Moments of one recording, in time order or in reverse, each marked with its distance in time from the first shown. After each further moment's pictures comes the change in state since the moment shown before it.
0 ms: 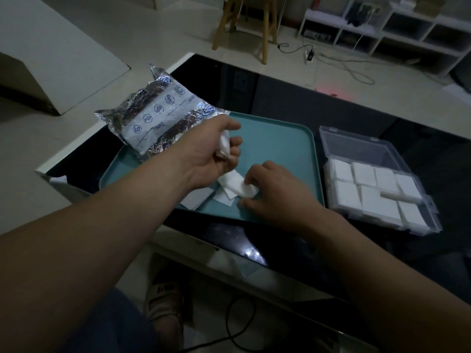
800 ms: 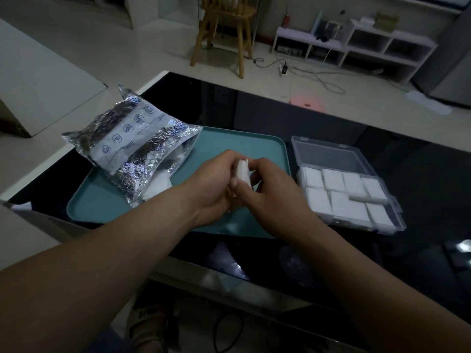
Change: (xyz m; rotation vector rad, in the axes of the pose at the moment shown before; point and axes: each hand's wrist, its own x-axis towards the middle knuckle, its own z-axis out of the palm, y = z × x) left_hand -0.003 -0.045 0.047 0.079 -0.232 -0.038; right_hand -0.027 0.001 -0.033 0.374 0.264 0.158
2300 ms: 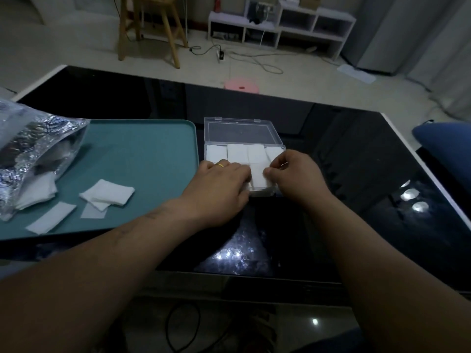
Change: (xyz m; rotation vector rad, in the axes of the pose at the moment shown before) left_hand 0.051 -0.096 0.133 1.857 -0.030 0.716; right_hand -0.045 0.171 -0.131 -0.032 0.226 0.520
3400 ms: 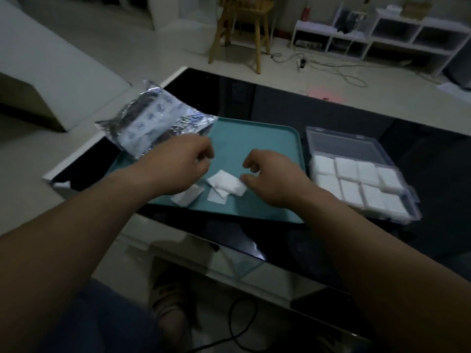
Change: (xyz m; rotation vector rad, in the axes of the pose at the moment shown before) left_hand -0.148 -0.198 -0.112 -0.080 0.057 -0.431; right_hand -0.052 -0.179 0.140 -0.294 -0.369 -0.604
